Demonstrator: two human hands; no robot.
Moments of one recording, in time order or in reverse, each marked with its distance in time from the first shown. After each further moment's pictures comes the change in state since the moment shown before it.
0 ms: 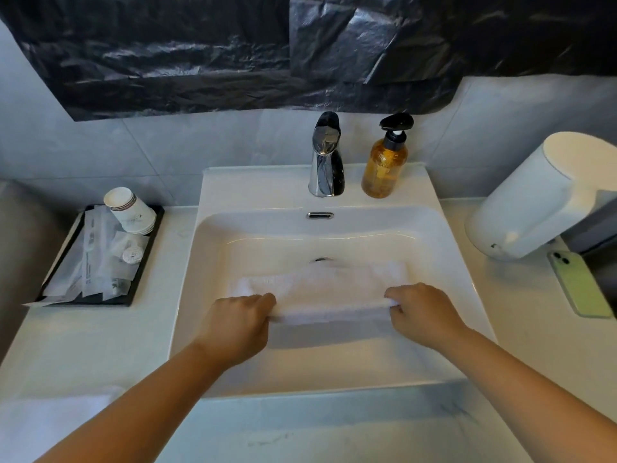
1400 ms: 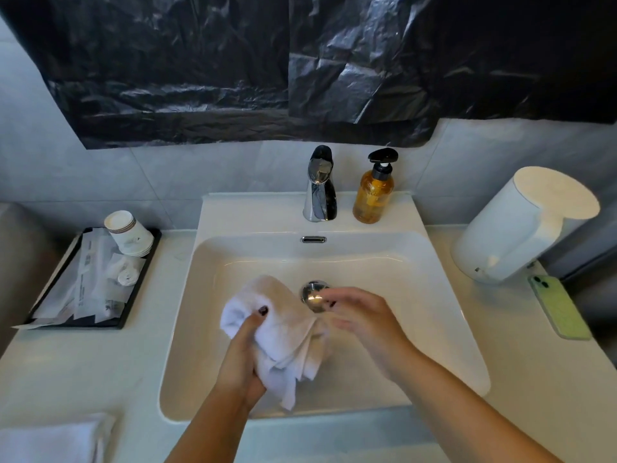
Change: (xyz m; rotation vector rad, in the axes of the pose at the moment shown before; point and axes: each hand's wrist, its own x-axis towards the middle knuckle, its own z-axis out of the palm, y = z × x) left_hand 0.004 0.058 -0.008 -2.095 0.180 -0.799; right_hand -0.007 -0.100 -0.030 1.413 0.076 0.242
